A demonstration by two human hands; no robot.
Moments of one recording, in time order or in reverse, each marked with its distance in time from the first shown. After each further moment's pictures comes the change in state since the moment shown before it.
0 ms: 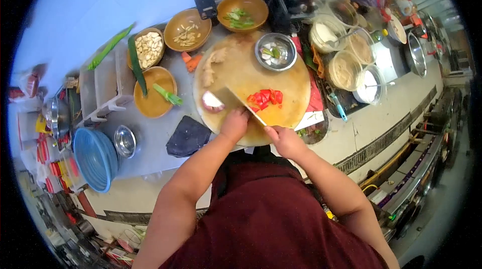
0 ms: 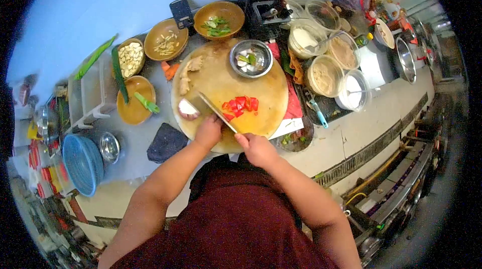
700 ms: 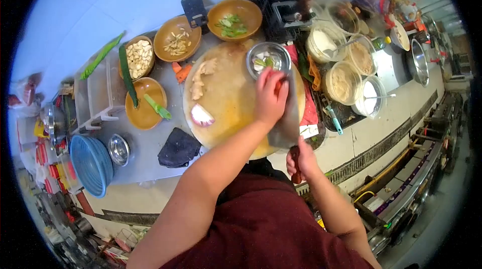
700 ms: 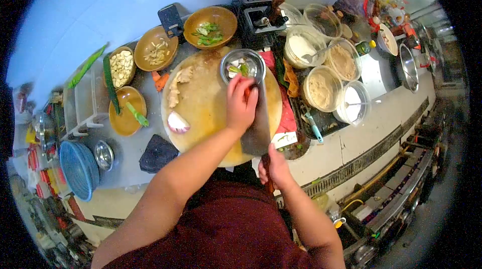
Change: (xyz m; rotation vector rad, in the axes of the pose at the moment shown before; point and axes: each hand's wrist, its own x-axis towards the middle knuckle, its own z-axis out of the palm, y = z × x) left_hand 0.176 0.093 -0.028 -0.720 0.500 -0.366; right_hand -0.020 0.056 -0.040 1.079 -0.069 0.424
